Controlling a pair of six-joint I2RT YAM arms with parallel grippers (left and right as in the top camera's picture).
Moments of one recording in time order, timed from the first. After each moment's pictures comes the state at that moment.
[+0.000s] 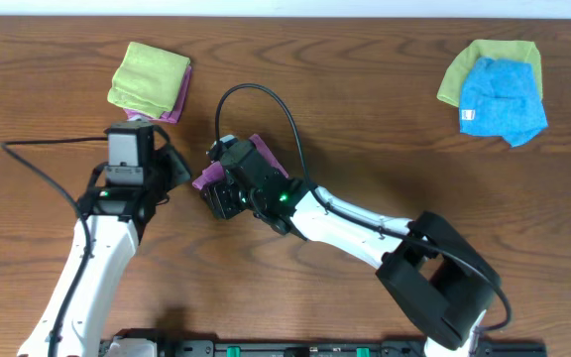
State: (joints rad) left arm -0.04 1.27 0.82 -0.46 0.06 -0.59; right arm 0.88 1.94 1.20 -0.04 -0.16 0.44
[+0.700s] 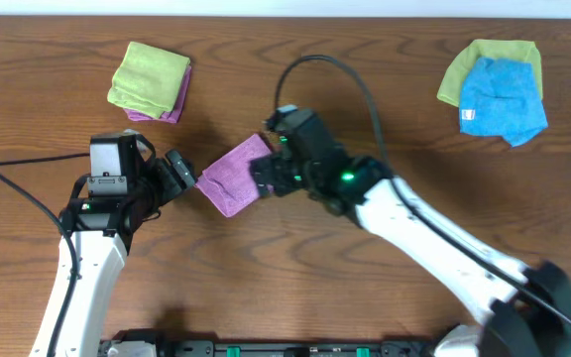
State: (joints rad) left arm 0.01 1.19 0.82 -0.62 0.20 -0.59; right arm 0.70 1.60 1.21 -0.50 -0.06 0.34
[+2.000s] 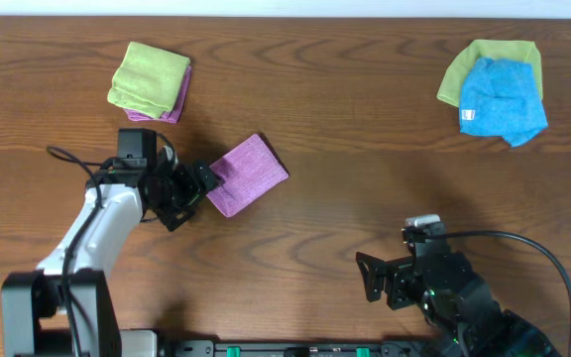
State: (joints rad) left arm 0.01 1.55 0.82 -0.56 0.52 -0.68; right arm 0.68 0.46 0.58 -0.85 0.11 0.50
